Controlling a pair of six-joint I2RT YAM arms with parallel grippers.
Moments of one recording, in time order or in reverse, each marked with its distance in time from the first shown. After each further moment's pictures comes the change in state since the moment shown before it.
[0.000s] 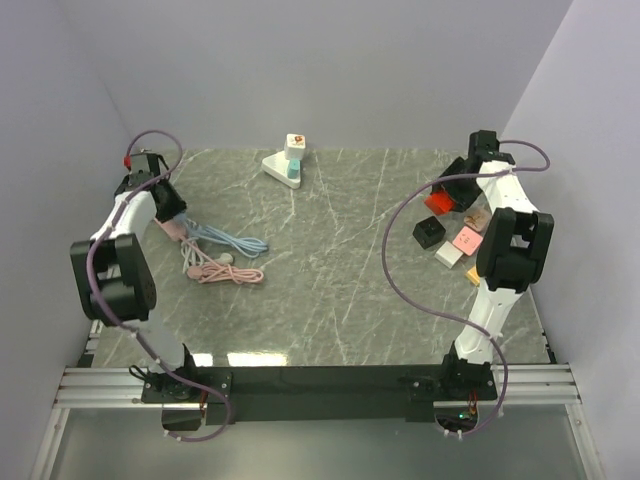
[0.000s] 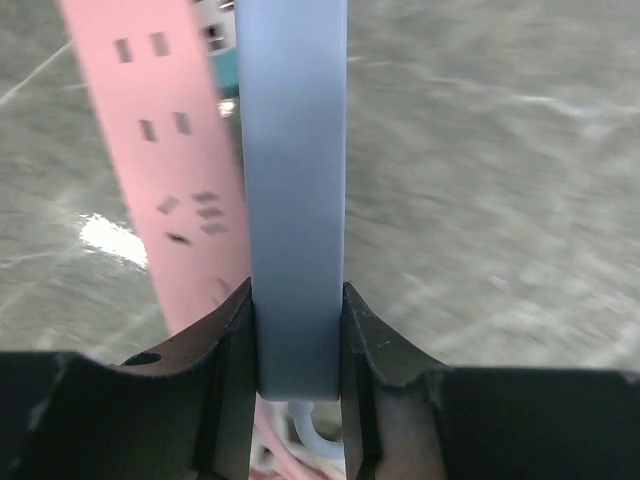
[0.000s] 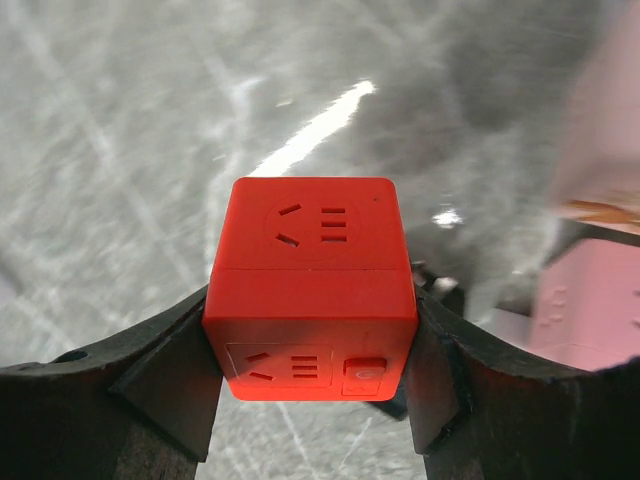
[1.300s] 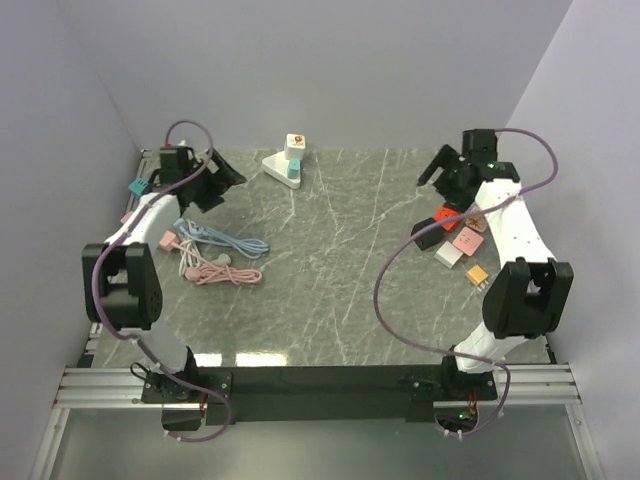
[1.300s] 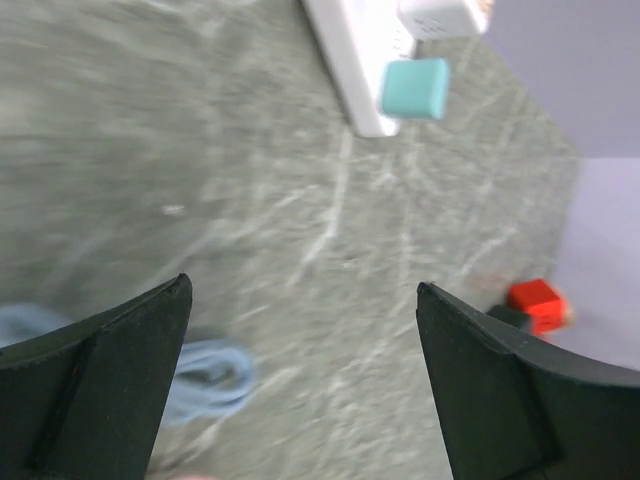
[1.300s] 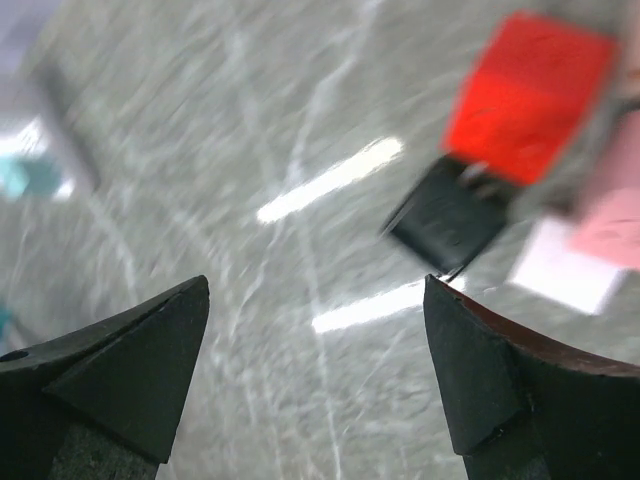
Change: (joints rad) left arm -0.133 -0.061 -0.032 0.171 0.379 -0.214; right arm 0.090 -0.356 -0.182 0.011 0.066 0.000
